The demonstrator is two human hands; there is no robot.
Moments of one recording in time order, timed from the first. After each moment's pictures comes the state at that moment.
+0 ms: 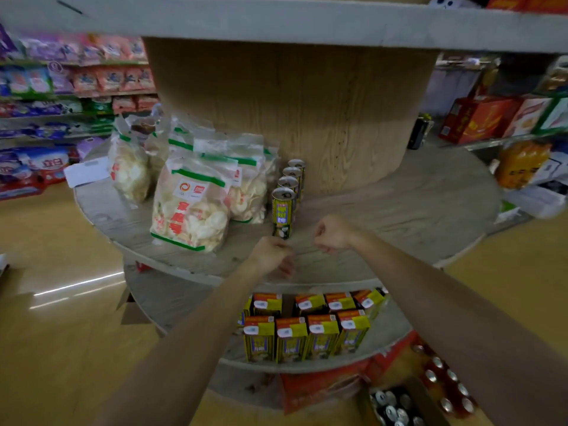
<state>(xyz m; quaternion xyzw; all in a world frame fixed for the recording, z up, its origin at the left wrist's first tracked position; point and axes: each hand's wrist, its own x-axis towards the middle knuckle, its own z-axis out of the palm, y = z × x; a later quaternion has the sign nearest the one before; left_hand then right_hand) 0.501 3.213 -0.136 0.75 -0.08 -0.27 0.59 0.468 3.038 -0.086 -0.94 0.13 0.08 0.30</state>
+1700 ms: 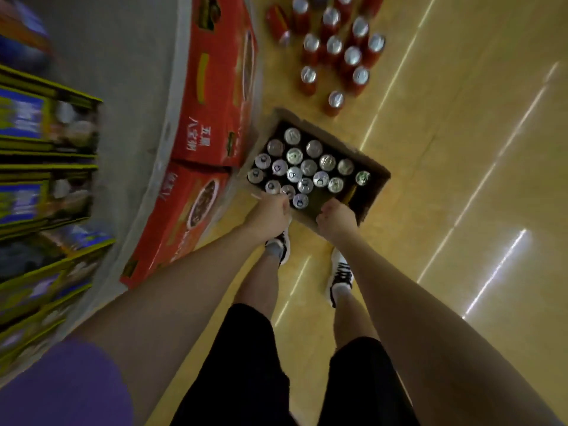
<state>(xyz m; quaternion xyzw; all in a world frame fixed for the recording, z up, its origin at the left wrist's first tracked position) 0.263 2.771 -0.738 0.75 -0.39 -0.53 -0.03 0.105 2.707 -0.743 -0.55 0.62 0.21 0.52</state>
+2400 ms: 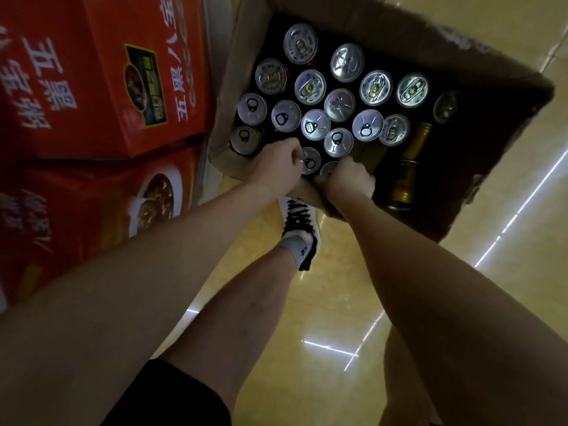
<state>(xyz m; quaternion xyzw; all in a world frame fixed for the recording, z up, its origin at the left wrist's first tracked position) 0.316 2.764 -1.010 0.75 -0.43 -0.51 -0.05 0.172 2.749 -1.041 -0.52 0.67 0.30 0.43</state>
